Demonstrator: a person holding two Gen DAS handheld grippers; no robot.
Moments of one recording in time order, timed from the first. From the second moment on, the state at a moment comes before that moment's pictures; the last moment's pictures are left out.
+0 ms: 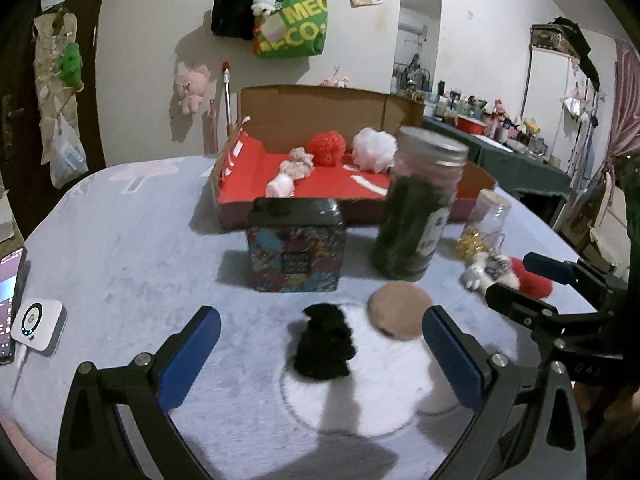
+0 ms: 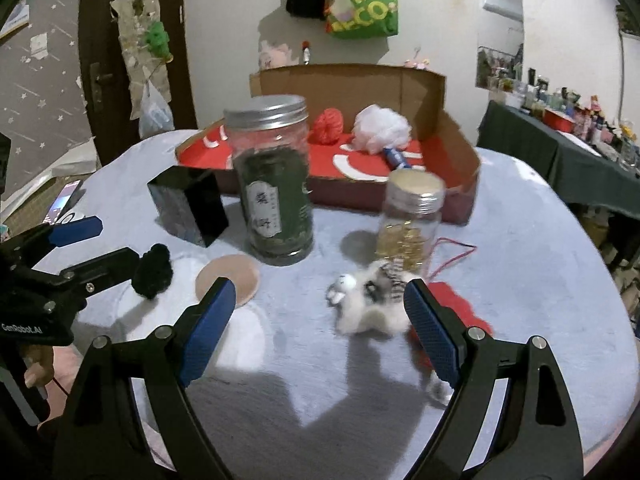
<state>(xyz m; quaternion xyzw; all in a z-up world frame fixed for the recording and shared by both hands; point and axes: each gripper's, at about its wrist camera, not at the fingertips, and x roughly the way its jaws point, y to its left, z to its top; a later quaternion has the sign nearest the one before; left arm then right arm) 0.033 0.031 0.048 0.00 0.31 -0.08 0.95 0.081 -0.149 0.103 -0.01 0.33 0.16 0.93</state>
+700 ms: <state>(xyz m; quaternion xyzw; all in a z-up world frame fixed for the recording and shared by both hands) 0.056 0.045 0.022 0.02 0.38 -0.14 0.91 0.121 -0.091 0.078 -0.02 0.40 0.27 0.88</state>
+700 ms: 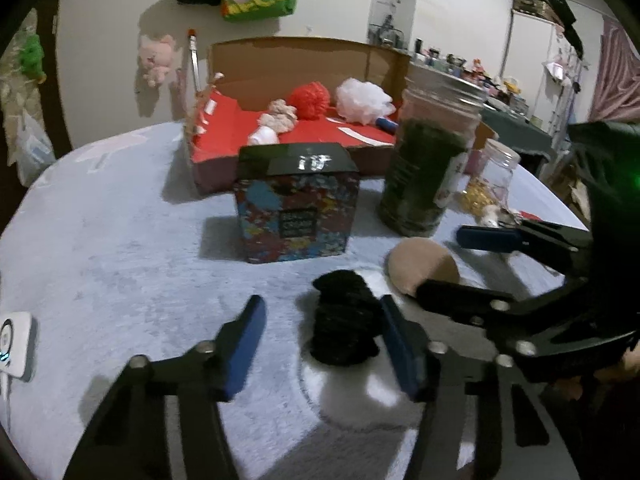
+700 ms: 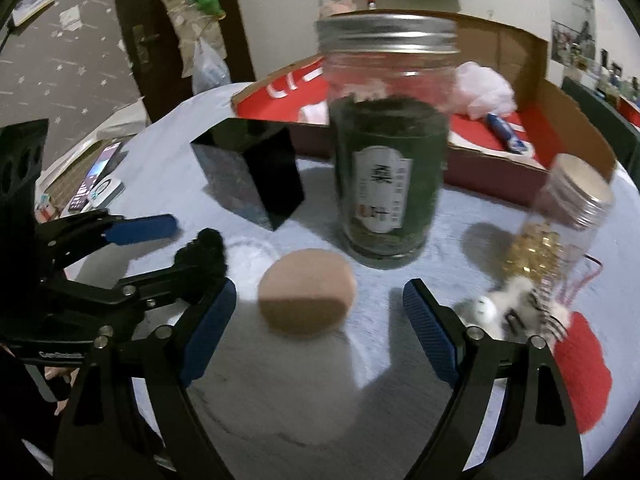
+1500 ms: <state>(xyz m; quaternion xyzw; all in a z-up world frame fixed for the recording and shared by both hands) 0.055 -0.010 0.056 0.03 0.34 -0.25 0.91 0.090 -0.142 0.115 -0.01 0.35 0.25 0.90</state>
